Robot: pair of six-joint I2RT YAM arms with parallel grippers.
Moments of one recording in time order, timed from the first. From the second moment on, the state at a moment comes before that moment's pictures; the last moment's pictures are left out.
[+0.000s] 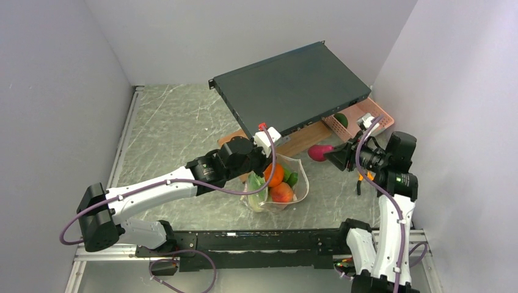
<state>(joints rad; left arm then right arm) -1.05 1.29 1.04 -0.07 -0.10 -0.10 -0.29 0.76 0.93 -0.74 -1.07 -0.24</state>
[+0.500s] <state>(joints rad) -1.05 1.29 1.03 -0.05 -0.07 -0.06 -0.36 0.92 0.79 -0.30 -0.70 0.20</state>
